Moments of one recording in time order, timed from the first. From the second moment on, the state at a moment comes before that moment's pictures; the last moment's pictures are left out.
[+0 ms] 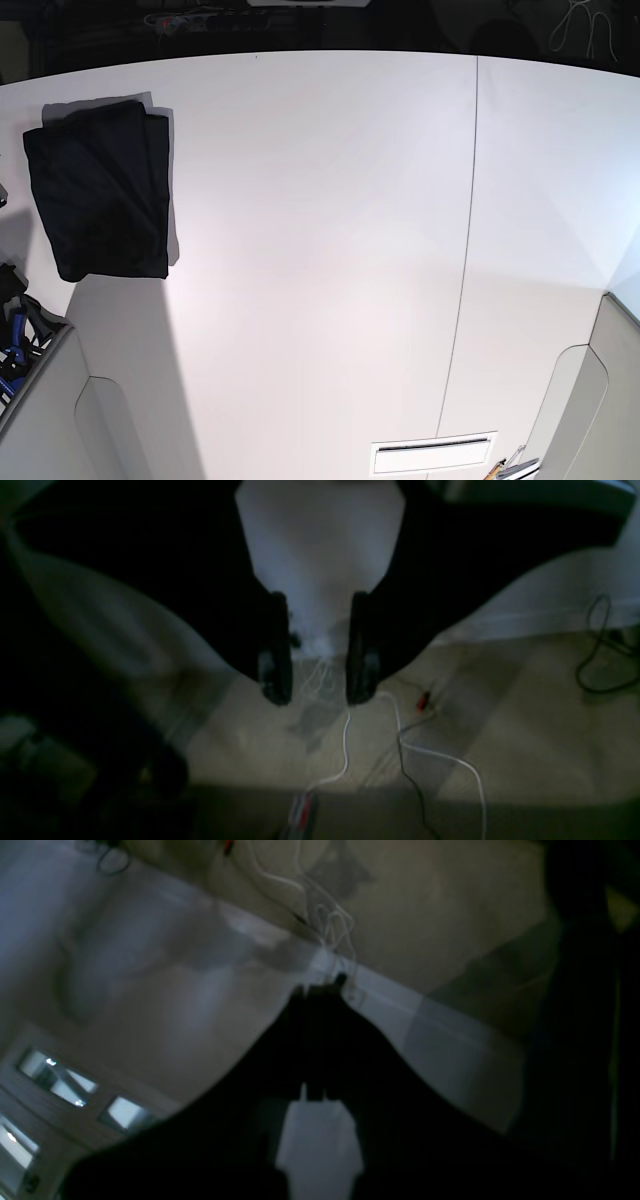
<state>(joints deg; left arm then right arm) 58.5 -22.2 -31.7 79.2 -45.1 -34.8 57.2 -35.7 32.3 -12.9 62.1 37.0 32.1 -57.4</state>
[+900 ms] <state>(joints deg) 27.3 -13.4 2.7 53.2 -20.4 -34.7 34.1 -17.6 23.6 -38.3 49.6 27.3 14.3 -31.6</state>
